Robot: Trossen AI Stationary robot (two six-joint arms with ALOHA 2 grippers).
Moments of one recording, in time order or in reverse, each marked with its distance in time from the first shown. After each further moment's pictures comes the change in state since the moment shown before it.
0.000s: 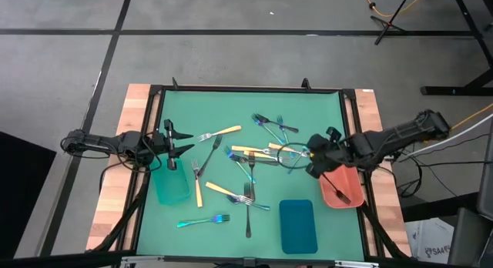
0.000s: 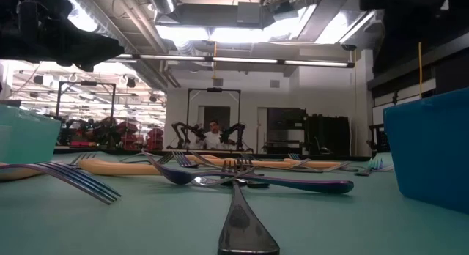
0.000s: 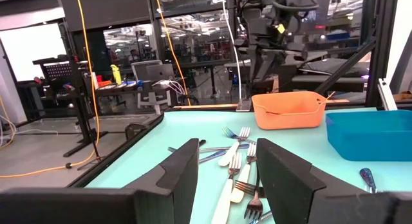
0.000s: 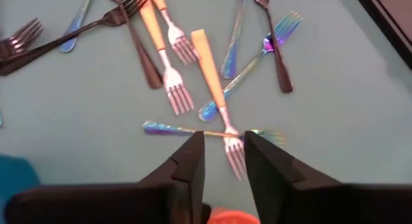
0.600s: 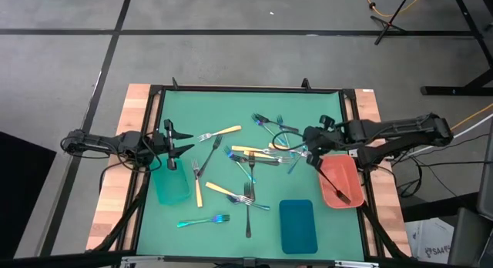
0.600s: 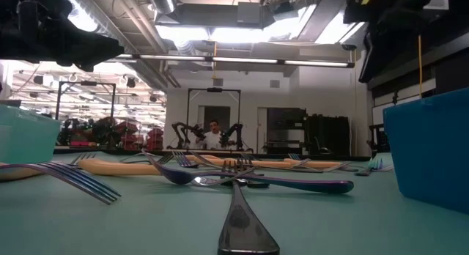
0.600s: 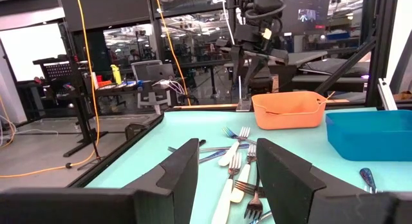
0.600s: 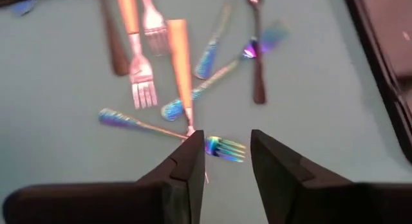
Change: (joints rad) left arm 0.000 0.000 0.000 0.000 0.000 0.000; right arm -0.220 0.000 0.000 0.043 -0.127 -0.471
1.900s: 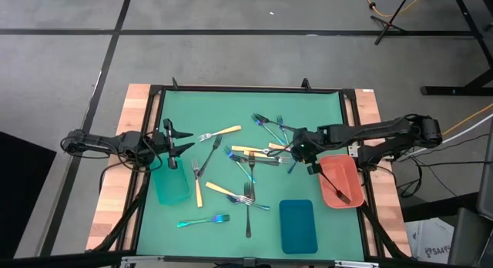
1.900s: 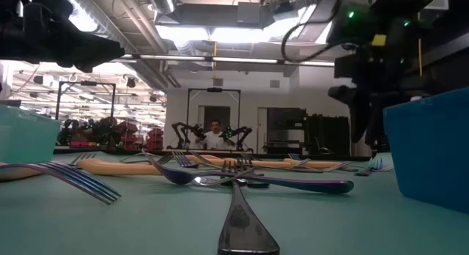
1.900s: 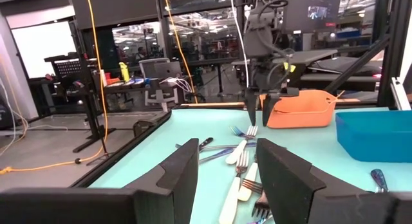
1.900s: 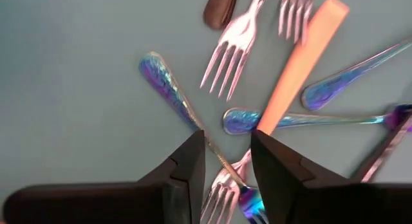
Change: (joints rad) left arm 0.000 0.000 0.000 -0.006 -0.034 -0.003; right arm -0.169 0.173 -0.270 0.409 -0.364 -0.683
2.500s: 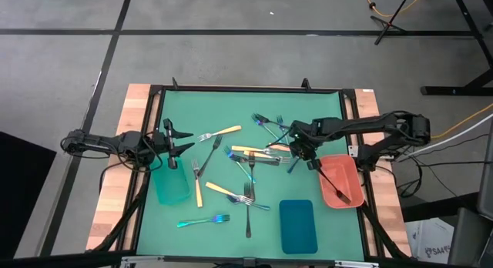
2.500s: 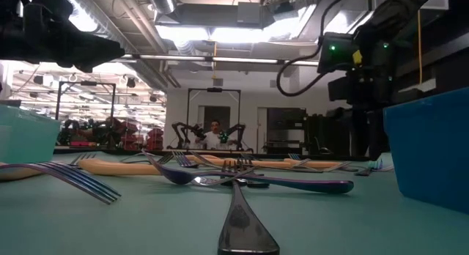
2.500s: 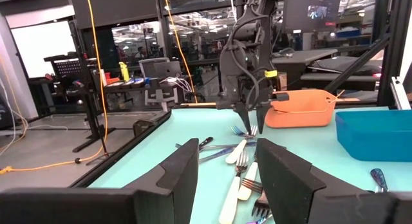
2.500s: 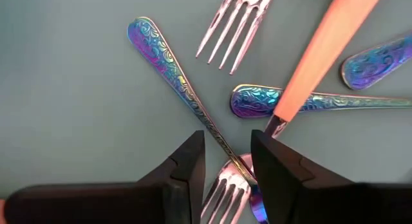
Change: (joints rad) left arm 0.000 0.000 0.000 -0.001 0.000 0.000; right arm -0.145 0.116 0.001 -0.006 -0.163 -0.106
